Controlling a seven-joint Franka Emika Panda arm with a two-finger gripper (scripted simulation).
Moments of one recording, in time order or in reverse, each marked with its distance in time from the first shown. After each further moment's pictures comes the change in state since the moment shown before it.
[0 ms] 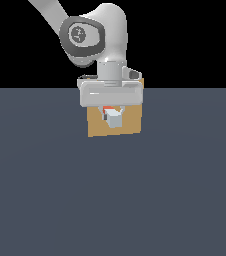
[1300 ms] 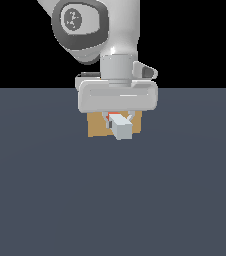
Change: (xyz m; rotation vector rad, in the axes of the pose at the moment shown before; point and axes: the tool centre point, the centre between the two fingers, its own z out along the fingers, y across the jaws) arm -0.087 0.000 0.001 0.001 0.000 0.000
